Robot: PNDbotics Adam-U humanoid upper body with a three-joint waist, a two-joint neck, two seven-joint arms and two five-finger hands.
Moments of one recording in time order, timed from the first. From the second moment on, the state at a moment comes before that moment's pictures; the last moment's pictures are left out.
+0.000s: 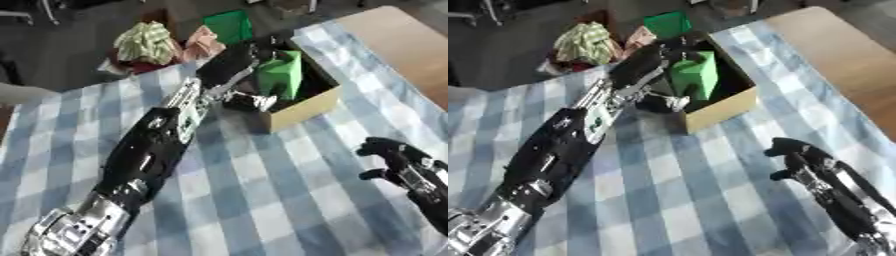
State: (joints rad) left arm -1.07 0.29 -0.12 -0.94 -1.04 -0.62 0.21; right arm -0.48 -0.23 0.22 -1.60 -0.09 -0.04 0.35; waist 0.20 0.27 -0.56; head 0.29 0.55
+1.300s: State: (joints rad) left arm -0.92 0.42 -0.14 -1.15 -0.39 -0.46 -0.14; right arm -0.43 -0.25 0.17 -1.60 -0.10 -0.05 0.30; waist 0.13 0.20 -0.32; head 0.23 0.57
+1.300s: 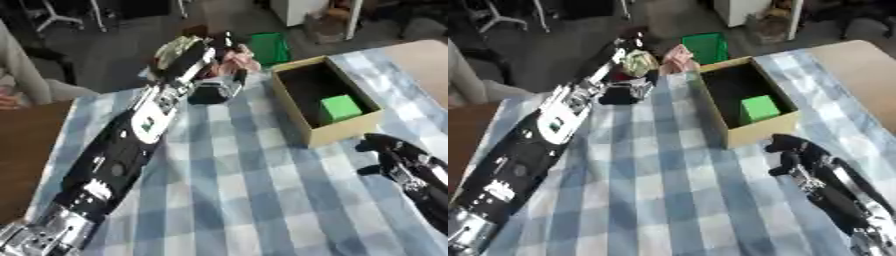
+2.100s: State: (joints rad) left arm -0.45 0.54 0.03 -1.67 0.18 -0.08 -0.29; right arm -0.35 -0.29 0.08 -1.65 -0.11 -0.07 0.19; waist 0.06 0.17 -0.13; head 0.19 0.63
